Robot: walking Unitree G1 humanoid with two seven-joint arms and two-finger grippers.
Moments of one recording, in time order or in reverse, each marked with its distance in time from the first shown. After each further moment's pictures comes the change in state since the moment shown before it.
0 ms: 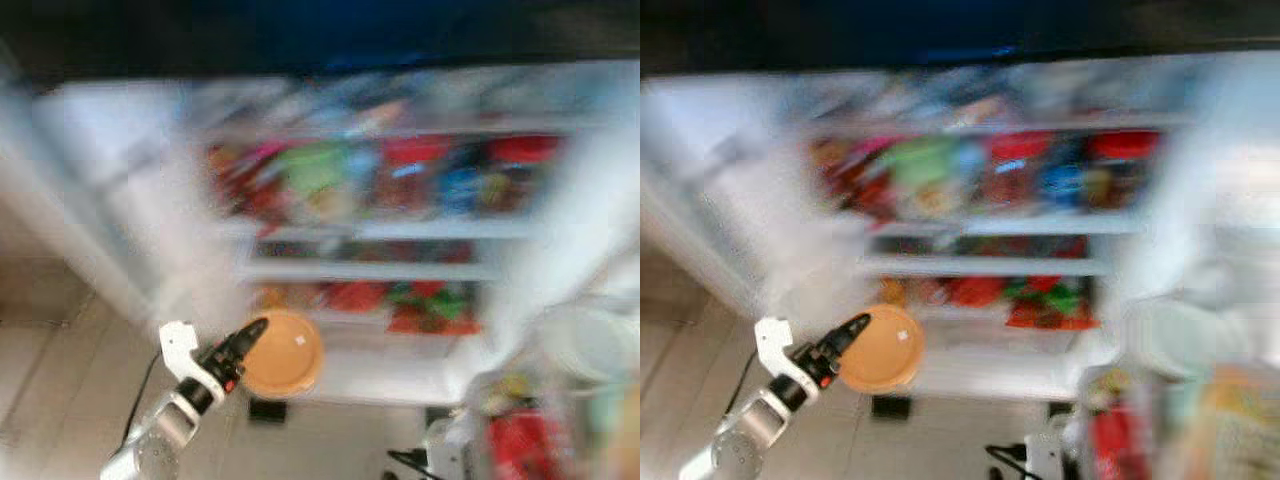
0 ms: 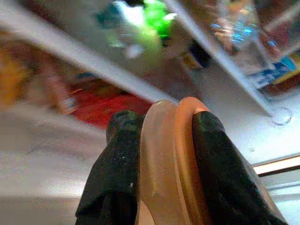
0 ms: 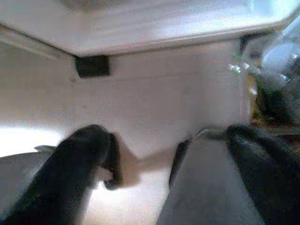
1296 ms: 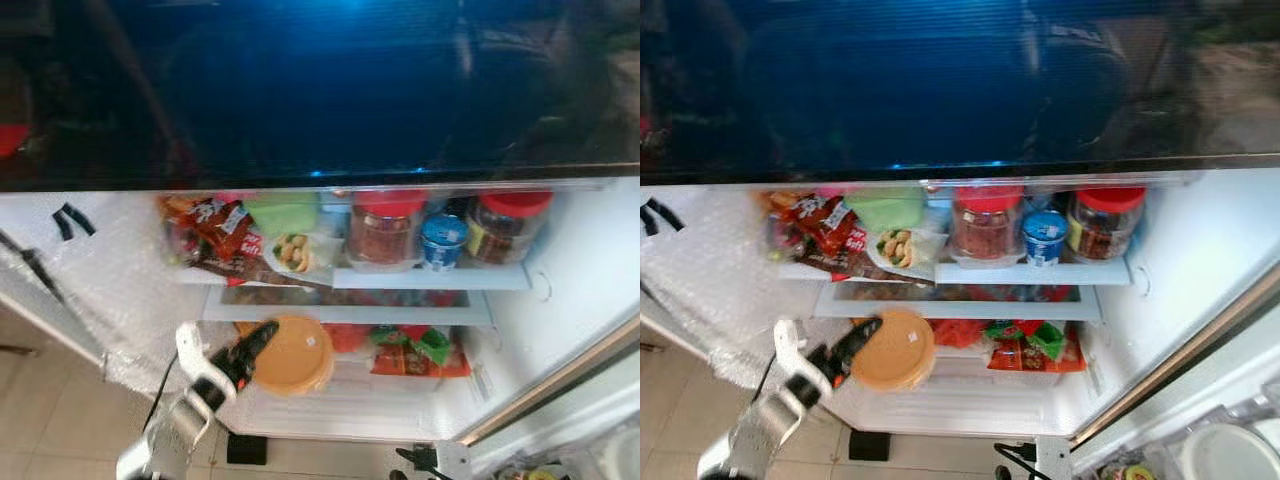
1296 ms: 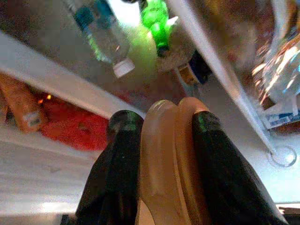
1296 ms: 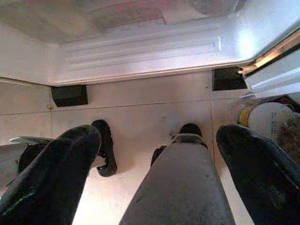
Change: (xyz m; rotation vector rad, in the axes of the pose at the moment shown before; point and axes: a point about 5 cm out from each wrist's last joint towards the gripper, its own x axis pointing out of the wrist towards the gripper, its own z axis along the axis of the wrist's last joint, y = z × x) left arm 0.014 0.011 -0.011 -0.102 0.043 0.006; right arm -0.001 -0.007 0.001 0.024 -0.007 -0.016
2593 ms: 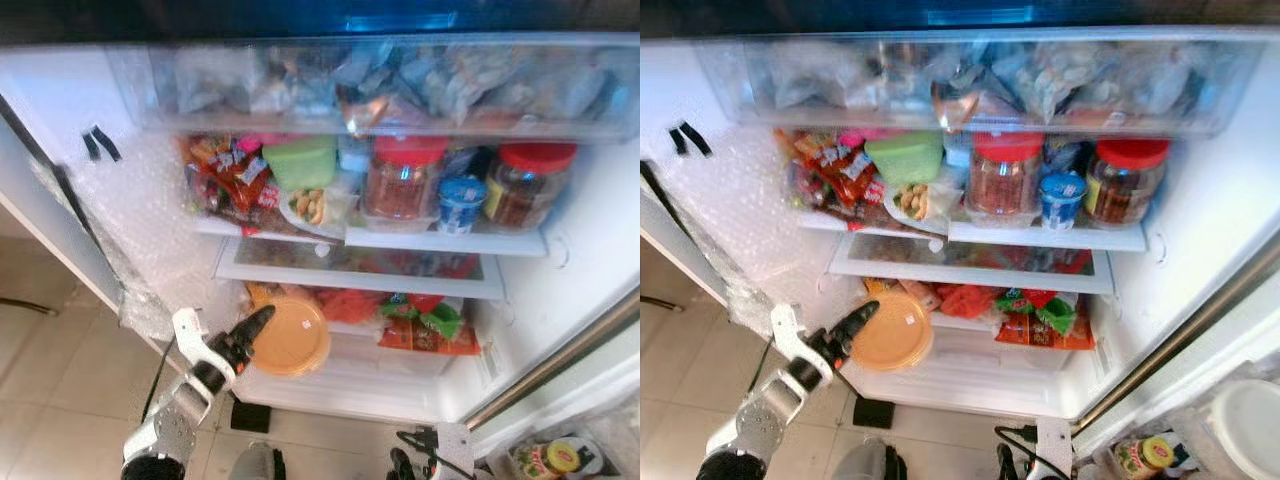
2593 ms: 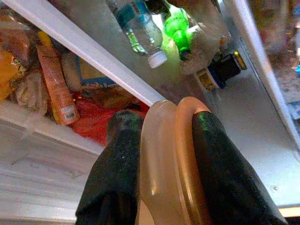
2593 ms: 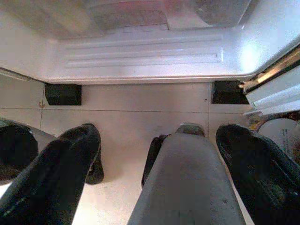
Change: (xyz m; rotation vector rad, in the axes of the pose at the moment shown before) left arm 0.011 0.001 0.014 0.058 -0.071 0.000; right arm 0.003 0.002 0.020 -0.031 -0.078 0.016
